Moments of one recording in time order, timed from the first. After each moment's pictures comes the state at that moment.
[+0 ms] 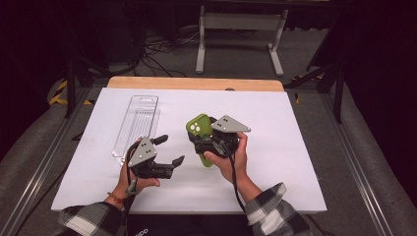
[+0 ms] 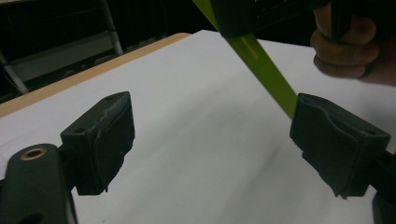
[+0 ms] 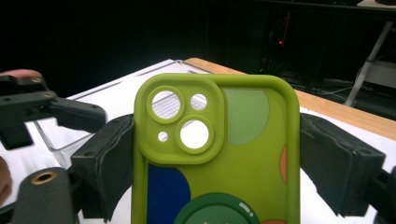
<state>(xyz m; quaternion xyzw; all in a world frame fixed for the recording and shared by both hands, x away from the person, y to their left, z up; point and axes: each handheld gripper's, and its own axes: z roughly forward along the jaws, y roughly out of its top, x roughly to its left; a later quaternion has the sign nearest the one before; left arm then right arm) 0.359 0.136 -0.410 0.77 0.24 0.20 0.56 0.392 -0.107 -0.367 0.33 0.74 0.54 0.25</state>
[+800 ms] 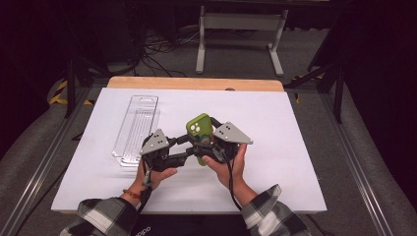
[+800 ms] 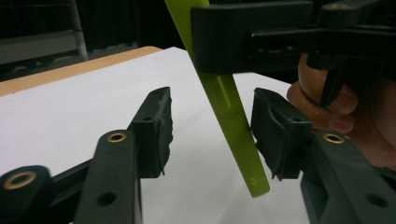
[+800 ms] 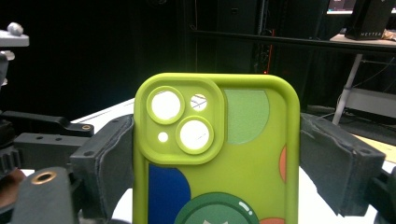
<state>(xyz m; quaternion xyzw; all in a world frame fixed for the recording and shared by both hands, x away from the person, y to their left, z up) 0.375 0.105 -0.406 0.74 0.25 0.13 0.61 0.377 -0.105 -0.374 0.32 0.69 0.57 0.29</state>
